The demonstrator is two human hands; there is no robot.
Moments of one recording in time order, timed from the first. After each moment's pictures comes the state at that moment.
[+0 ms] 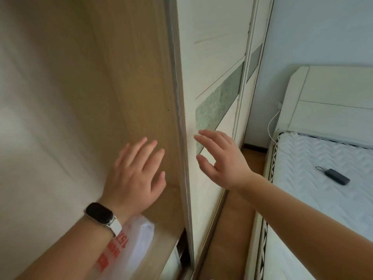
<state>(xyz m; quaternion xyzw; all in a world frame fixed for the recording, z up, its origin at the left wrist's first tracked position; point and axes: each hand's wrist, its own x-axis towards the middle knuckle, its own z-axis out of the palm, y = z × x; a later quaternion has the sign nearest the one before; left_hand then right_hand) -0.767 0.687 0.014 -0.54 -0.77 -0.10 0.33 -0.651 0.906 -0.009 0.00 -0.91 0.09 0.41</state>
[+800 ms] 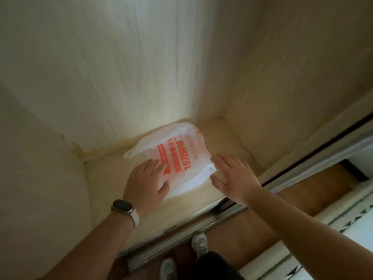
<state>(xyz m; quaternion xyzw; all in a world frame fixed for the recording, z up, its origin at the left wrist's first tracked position) -0.763 0.448 -0.196 -0.19 -0.97 -0.12 0.05 -0.750 0.724 -0.168 0.13 -0.99 0.06 -0.01</state>
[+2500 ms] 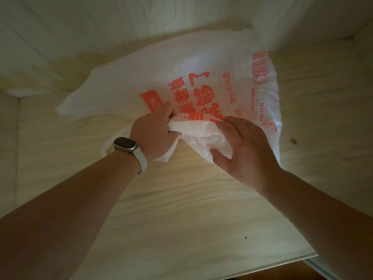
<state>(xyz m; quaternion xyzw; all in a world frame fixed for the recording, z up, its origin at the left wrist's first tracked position) -1.004 0.434 -0.549 -0.04 -0.97 -0.25 -0.01 -0.988 0.666 -0.552 0.24 -0.95 0.19 0.01</state>
